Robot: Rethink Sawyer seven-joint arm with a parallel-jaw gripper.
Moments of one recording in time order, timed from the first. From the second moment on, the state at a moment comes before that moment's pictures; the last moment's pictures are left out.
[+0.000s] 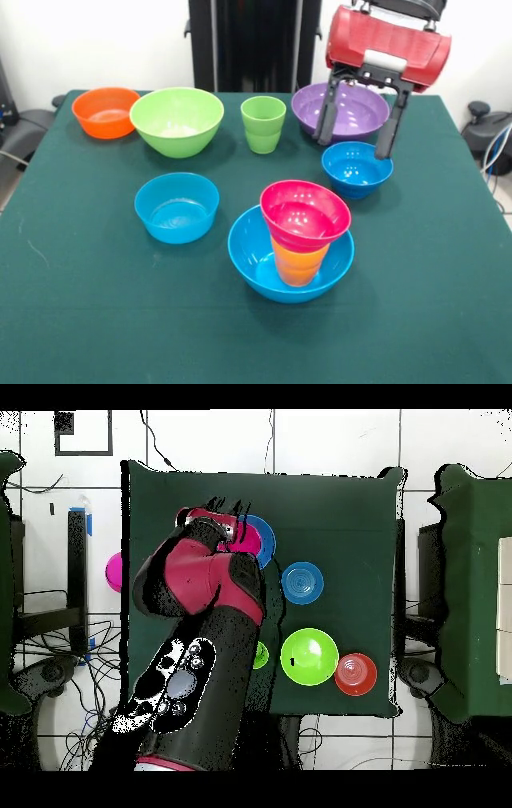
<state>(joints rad) 0.21 -0.57 -0.42 1.39 -0.21 0.05 2.24</state>
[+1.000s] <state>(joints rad) 0.02 -0.71 -0.17 1.50 -0.42 0.06 2.24</state>
